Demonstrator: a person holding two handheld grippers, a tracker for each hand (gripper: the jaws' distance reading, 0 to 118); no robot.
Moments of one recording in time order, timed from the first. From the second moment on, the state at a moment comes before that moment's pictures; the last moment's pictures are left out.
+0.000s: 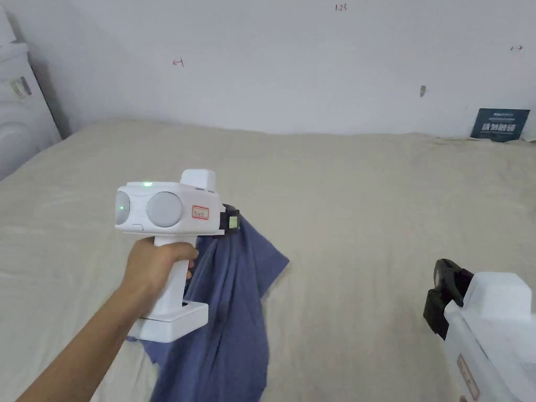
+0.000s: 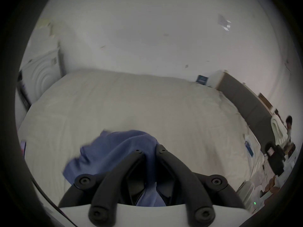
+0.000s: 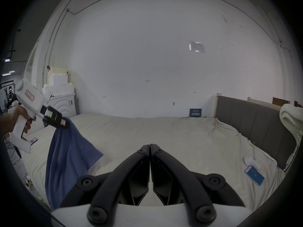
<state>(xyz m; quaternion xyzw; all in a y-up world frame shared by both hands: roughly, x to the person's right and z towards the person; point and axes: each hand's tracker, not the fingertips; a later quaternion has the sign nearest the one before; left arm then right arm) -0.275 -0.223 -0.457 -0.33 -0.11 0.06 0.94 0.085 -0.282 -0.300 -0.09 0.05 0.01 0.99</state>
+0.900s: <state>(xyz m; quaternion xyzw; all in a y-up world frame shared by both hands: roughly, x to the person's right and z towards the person) -0.065 -0.339 -0.470 -0.46 -0.29 -0.01 0.84 0.177 -0.288 -0.276 -0.10 -0.08 0.01 0.99</state>
